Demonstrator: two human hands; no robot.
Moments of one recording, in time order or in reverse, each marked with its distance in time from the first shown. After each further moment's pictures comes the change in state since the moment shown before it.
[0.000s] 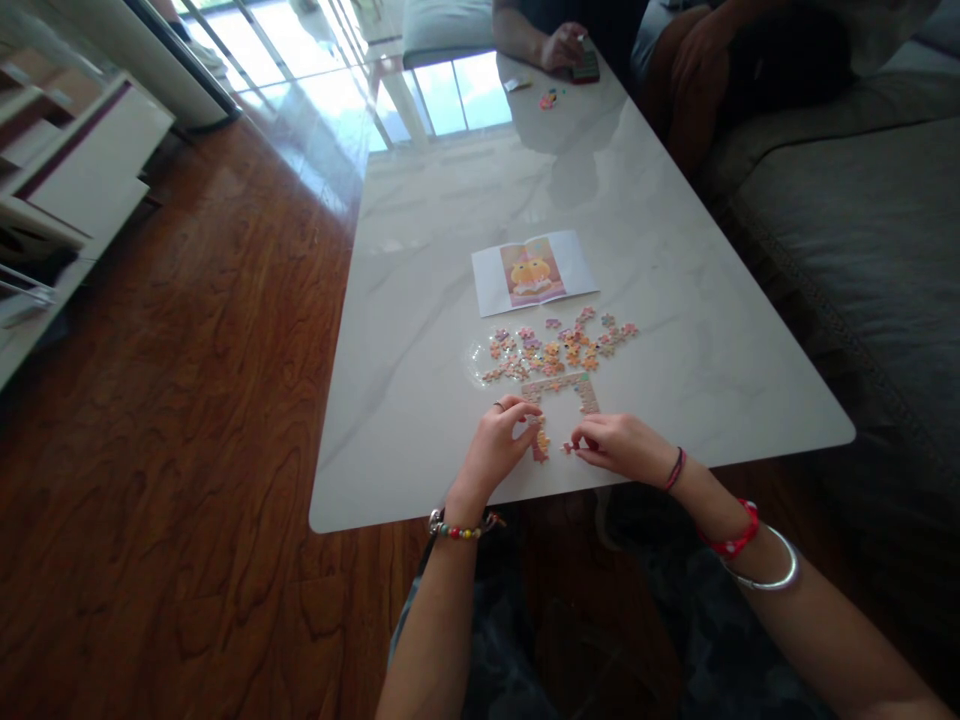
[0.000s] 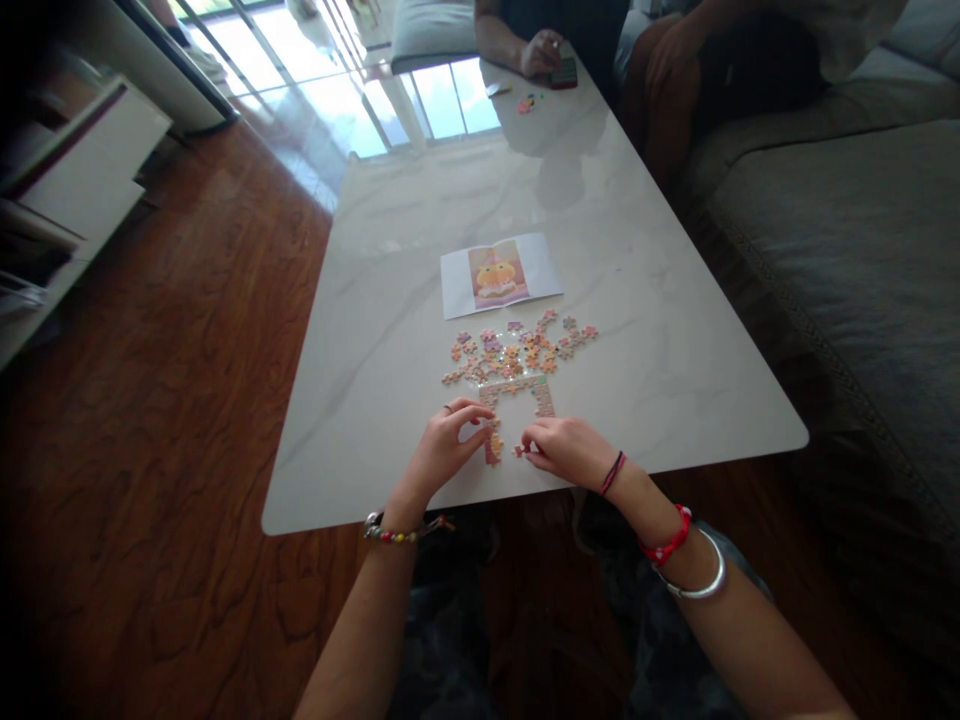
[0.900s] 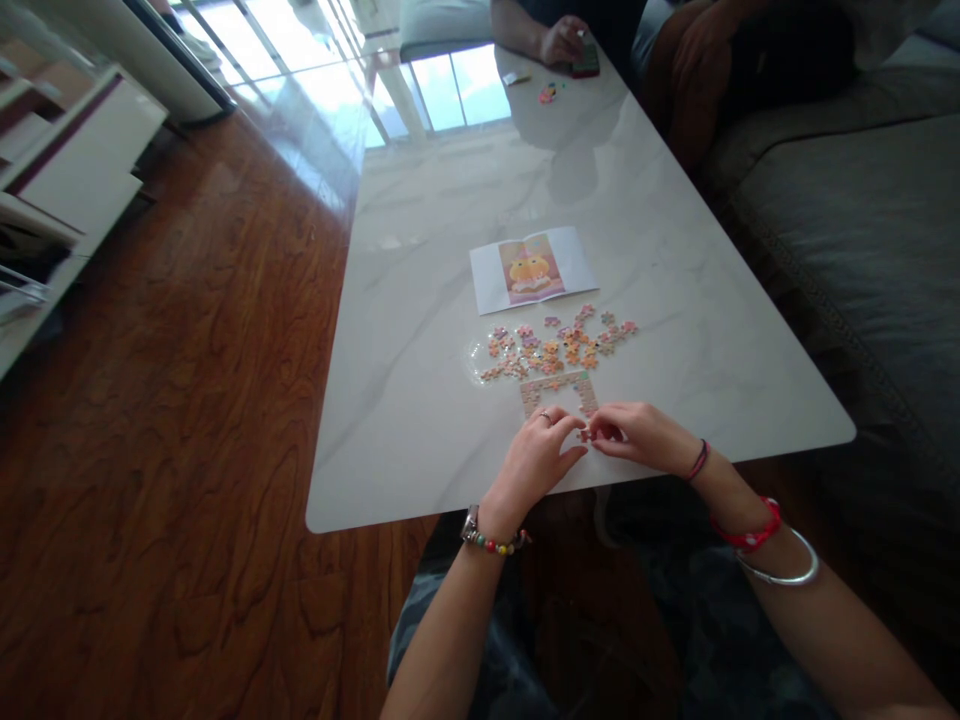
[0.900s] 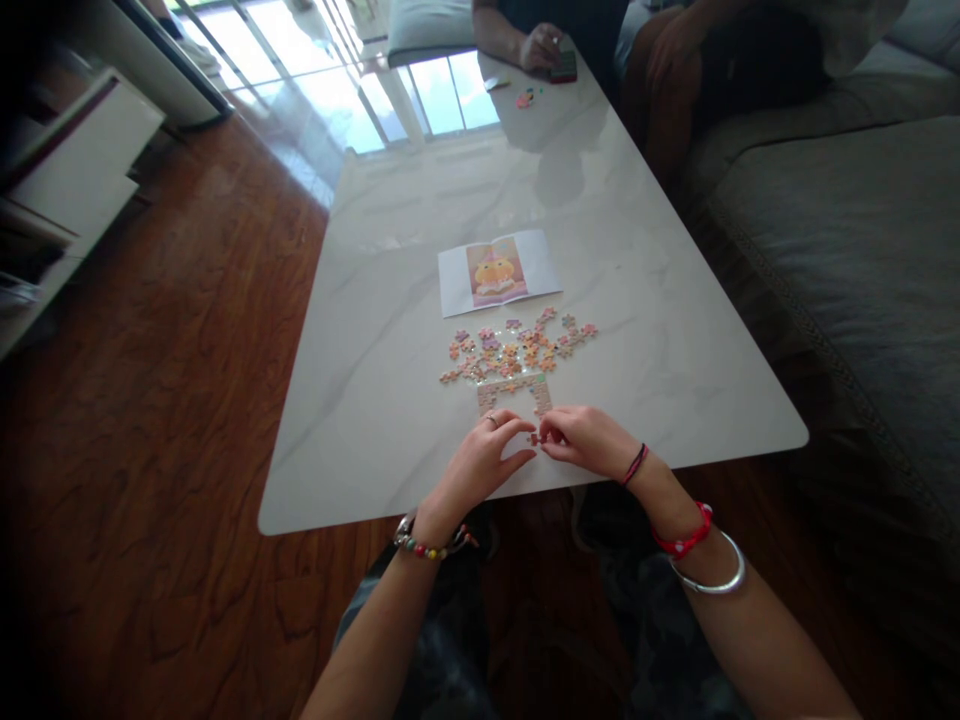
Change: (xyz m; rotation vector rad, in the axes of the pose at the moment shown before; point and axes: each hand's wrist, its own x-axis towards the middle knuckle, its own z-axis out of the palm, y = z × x) left_hand -0.002 0.029 0.032 0.014 -0.142 0.121; right_hand -0.011 0.016 -0.014 0.164 0.024 0.074
